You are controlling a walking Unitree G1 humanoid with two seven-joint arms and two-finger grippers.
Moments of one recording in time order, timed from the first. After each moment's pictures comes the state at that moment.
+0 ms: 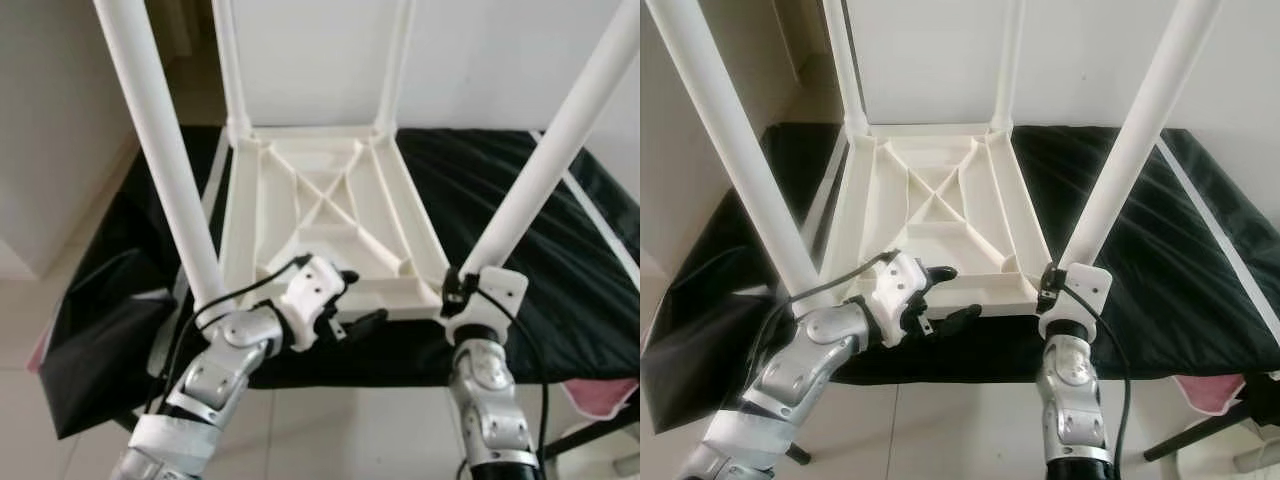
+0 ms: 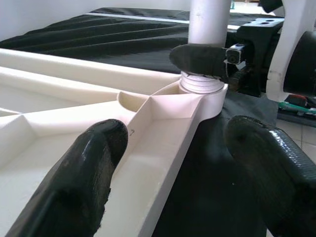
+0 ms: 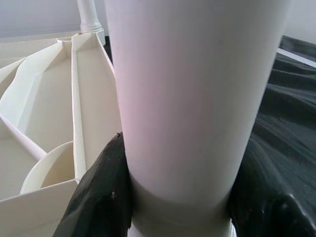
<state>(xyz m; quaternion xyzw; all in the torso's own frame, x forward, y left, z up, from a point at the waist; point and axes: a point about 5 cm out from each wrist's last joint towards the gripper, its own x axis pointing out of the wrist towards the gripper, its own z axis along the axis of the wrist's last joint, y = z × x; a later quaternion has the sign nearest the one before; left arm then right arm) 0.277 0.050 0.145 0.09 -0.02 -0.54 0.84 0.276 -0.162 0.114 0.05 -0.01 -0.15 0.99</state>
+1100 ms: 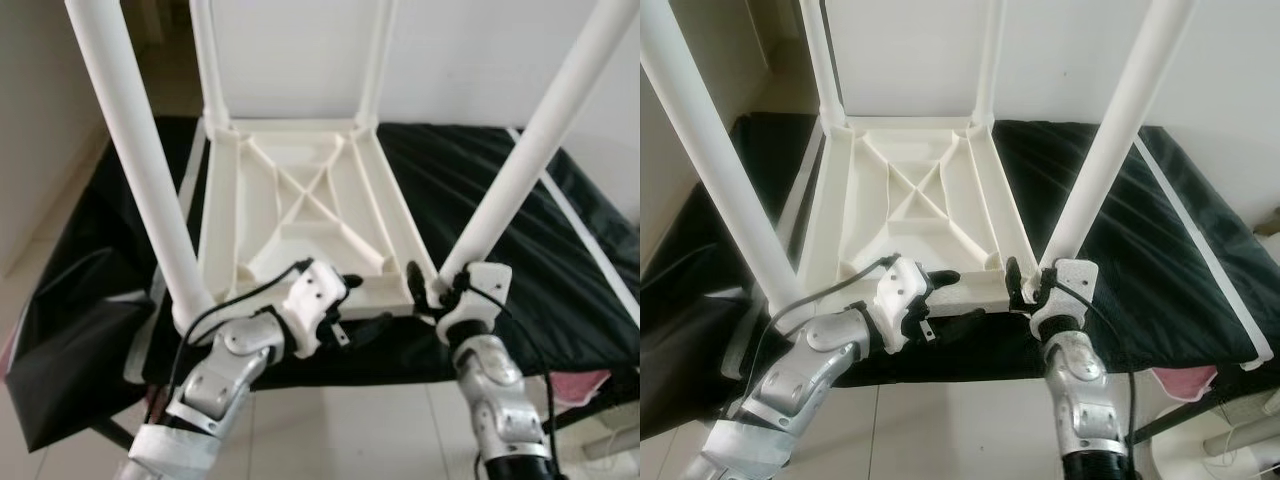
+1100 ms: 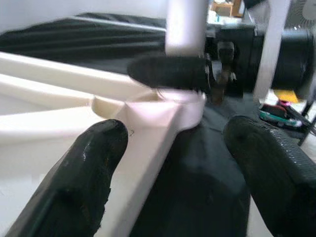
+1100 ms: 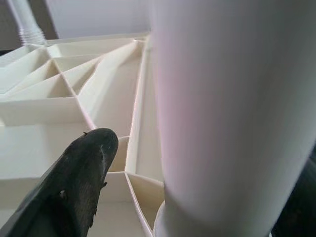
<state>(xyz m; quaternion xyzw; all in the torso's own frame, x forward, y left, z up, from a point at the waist) 0.266 0.047 0.139 0.08 -0.02 -0.54 0.84 0.281 -0.171 0.125 0.04 -0.05 0.05 1.00</state>
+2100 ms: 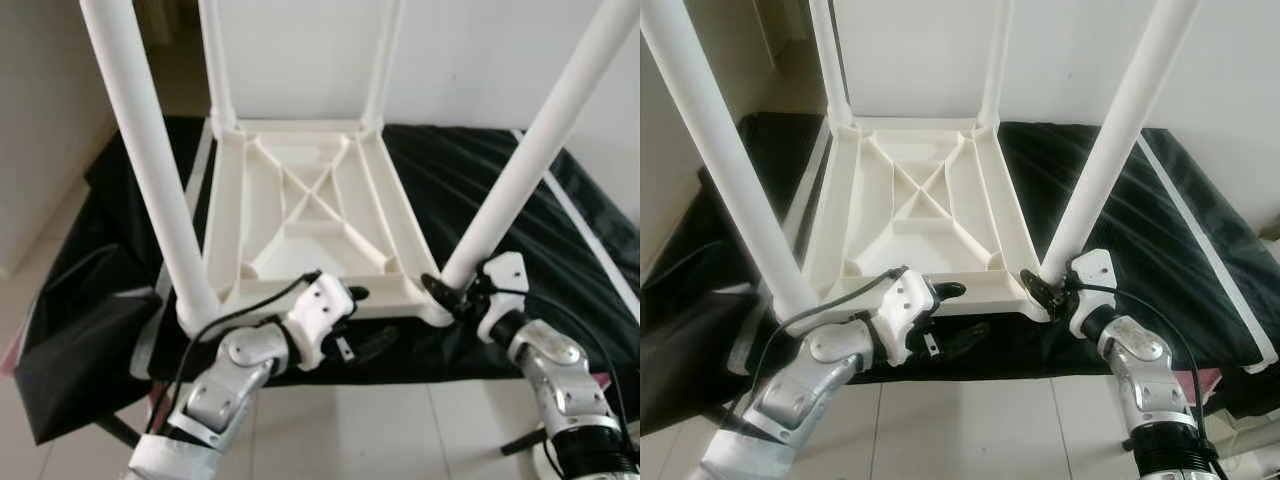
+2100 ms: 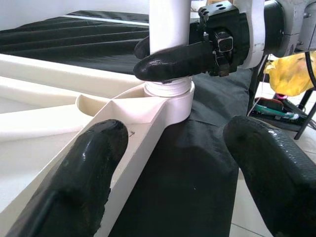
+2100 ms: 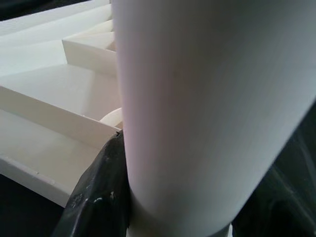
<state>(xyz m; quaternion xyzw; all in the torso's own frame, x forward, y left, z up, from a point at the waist) 0.258 0.040 0.139 0.08 -0.02 -0.55 0.83 0.292 -0.214 0.125 -0.07 0.00 0.24 0.97</state>
